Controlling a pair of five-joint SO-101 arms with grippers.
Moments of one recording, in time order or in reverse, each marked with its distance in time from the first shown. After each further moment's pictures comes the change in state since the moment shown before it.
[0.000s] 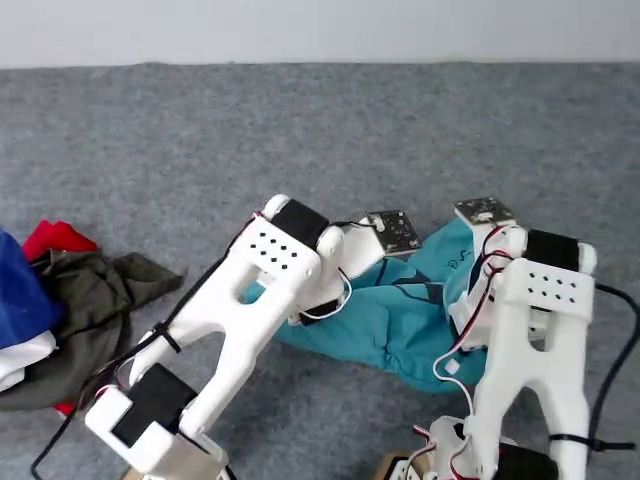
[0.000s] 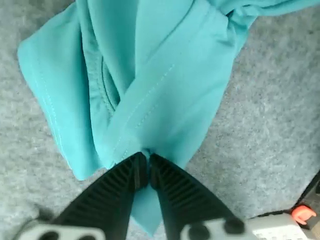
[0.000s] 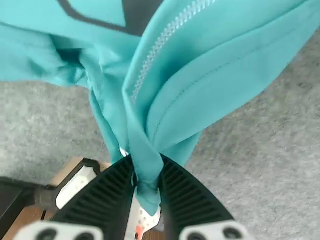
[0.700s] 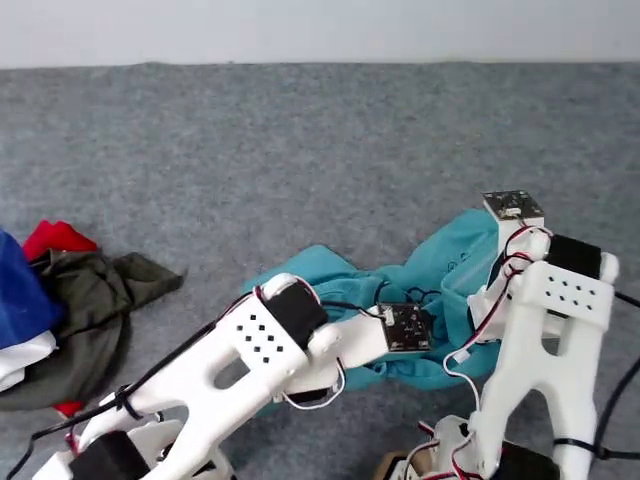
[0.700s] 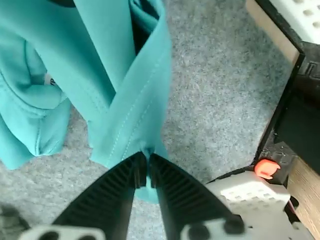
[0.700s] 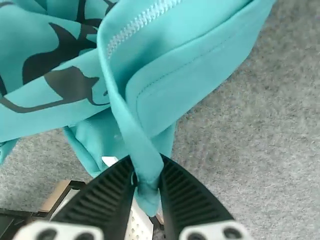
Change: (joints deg) left arm 14.2 -22.9 22.3 3.3 2.5; right arm 5.7 0.0 0.0 -4.5 0.1
